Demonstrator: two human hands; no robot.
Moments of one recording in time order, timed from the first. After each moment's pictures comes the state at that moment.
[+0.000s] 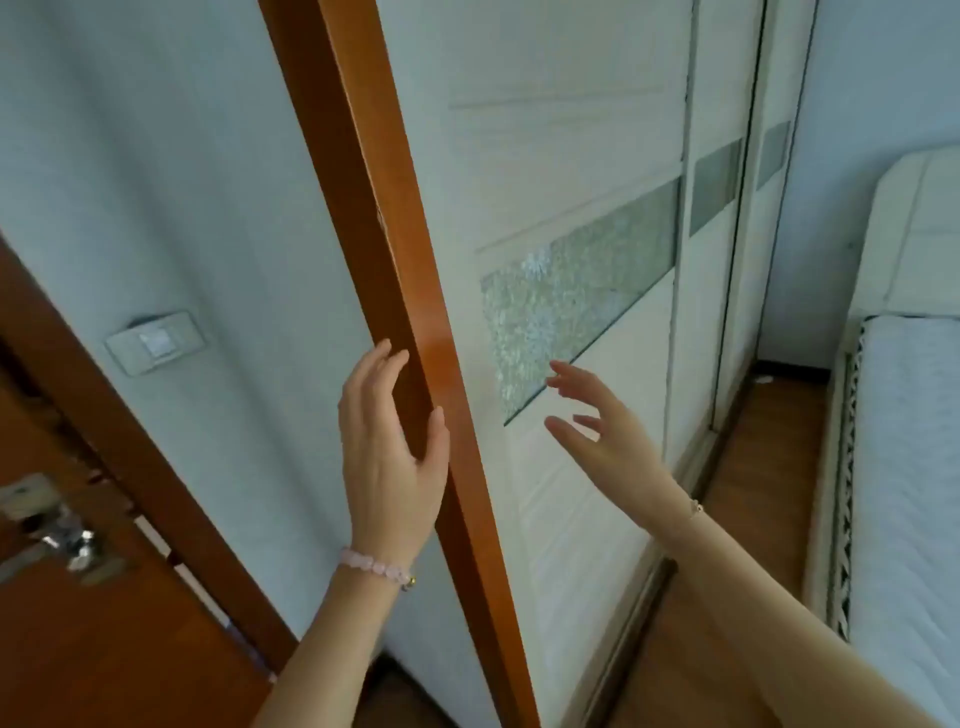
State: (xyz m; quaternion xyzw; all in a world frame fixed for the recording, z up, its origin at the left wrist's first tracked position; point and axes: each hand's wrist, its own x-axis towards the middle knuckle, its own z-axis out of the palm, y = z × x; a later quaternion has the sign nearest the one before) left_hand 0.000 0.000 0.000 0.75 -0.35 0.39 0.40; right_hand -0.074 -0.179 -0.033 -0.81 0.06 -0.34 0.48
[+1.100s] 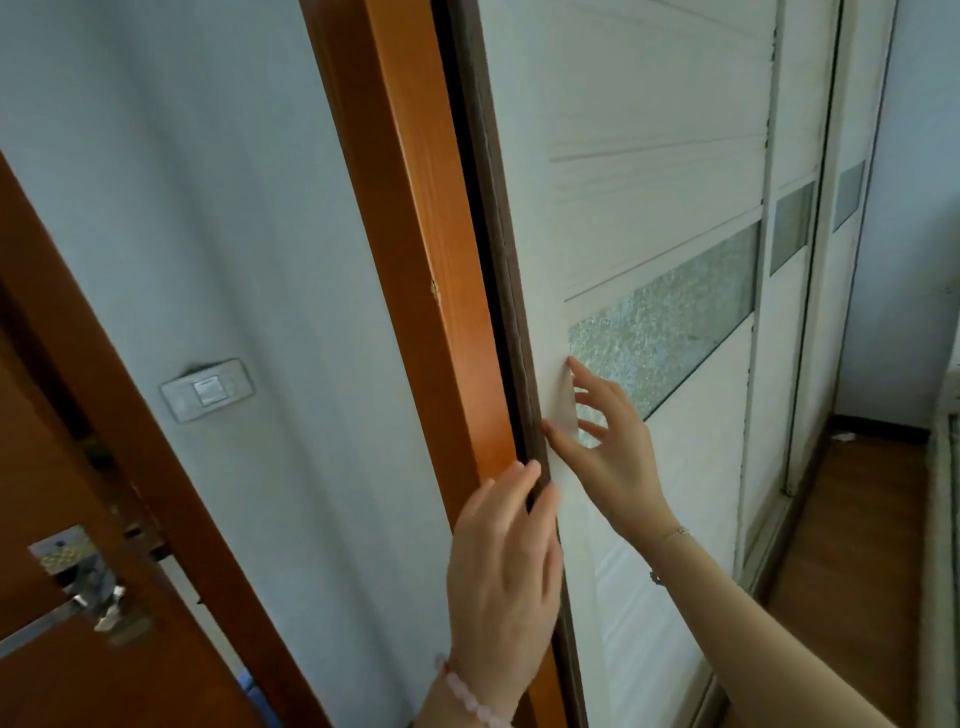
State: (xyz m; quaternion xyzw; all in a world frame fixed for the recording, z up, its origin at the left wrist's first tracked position) left_hand 0.013 -0.040 -0.043 0.70 -0.41 0.51 0.30; right_hand 0.025 -0.185 -0.015 -0.73 0.00 -0.44 0.52
